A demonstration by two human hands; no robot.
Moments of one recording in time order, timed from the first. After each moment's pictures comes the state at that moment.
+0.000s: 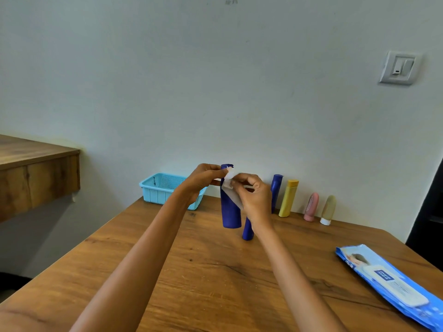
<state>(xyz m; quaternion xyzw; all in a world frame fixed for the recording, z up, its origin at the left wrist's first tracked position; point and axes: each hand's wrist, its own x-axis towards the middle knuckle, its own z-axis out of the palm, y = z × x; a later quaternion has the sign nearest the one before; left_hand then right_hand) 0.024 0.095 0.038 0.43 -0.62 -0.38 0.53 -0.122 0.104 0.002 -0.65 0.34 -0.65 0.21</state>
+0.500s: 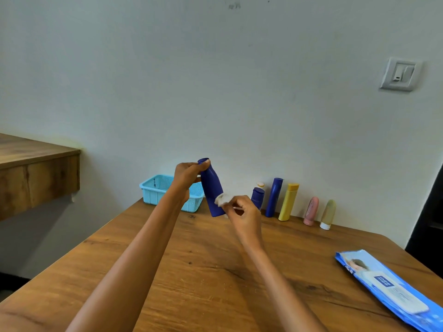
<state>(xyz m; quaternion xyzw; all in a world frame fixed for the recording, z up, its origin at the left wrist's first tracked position) 0.044 0.092 0.039 0.45 -0.44 -0.37 0.68 -0.115 0.102 -0.042 -0.71 0.36 -0.58 0.16</state>
